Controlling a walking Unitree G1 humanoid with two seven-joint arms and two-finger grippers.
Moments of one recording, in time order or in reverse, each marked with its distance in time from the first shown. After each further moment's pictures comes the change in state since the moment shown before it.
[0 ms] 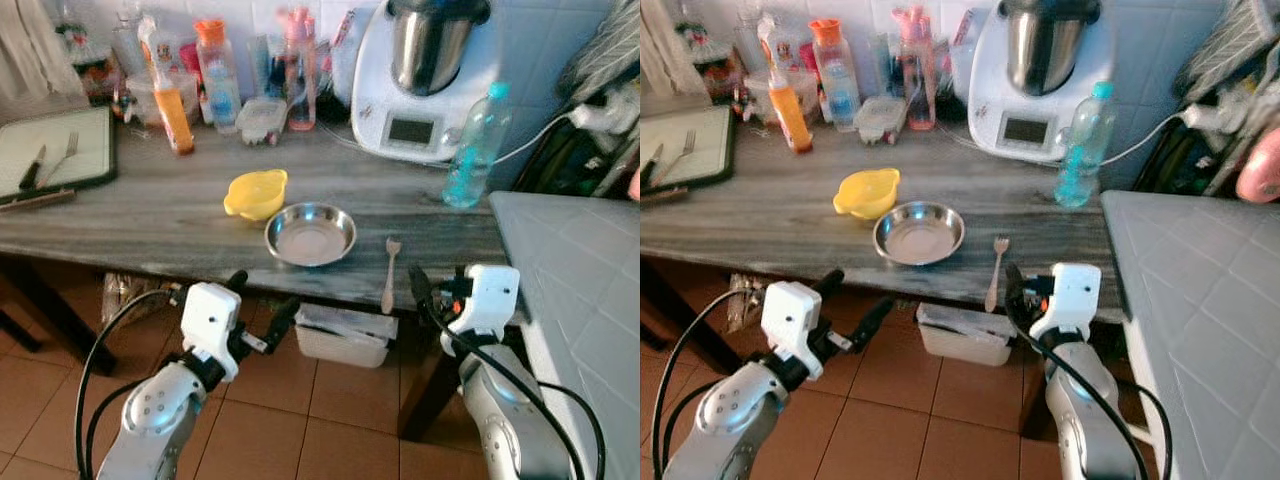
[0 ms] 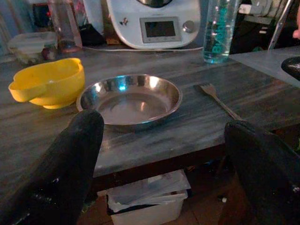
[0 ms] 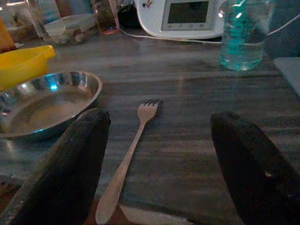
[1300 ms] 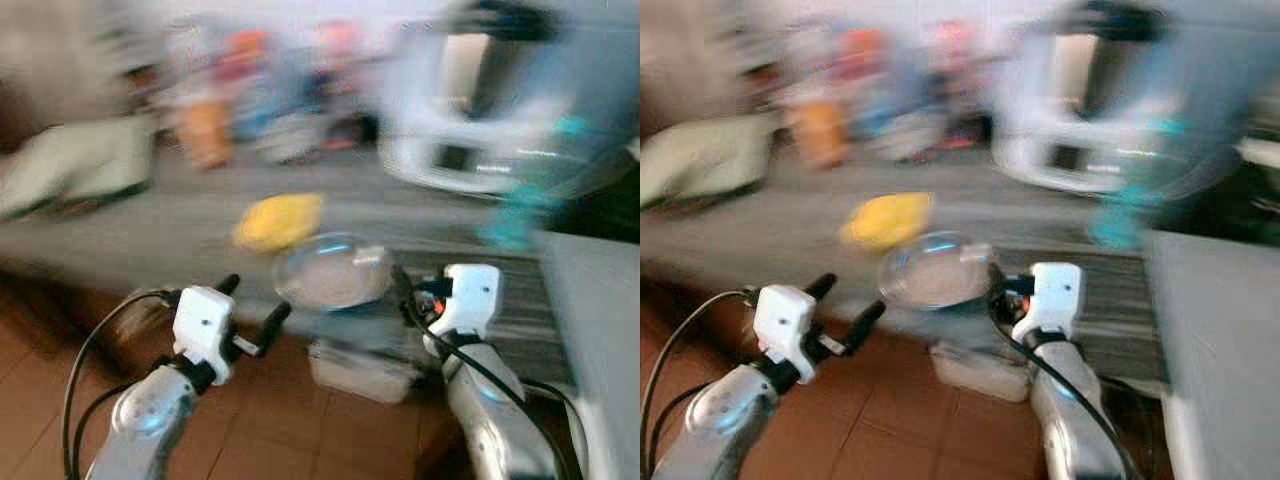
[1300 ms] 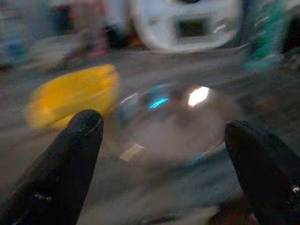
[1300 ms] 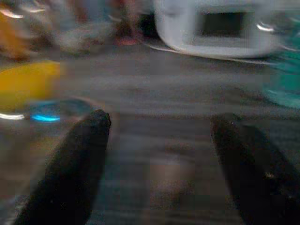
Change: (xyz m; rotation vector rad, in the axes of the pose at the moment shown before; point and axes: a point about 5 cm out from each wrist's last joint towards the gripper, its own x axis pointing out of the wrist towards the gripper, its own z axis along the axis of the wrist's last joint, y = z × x) left arm 0.004 -0.007 -0.001 -0.005 0.014 -0.033; right arm -0.005 -0.003 -0.007 -0.023 0.030 -0.024
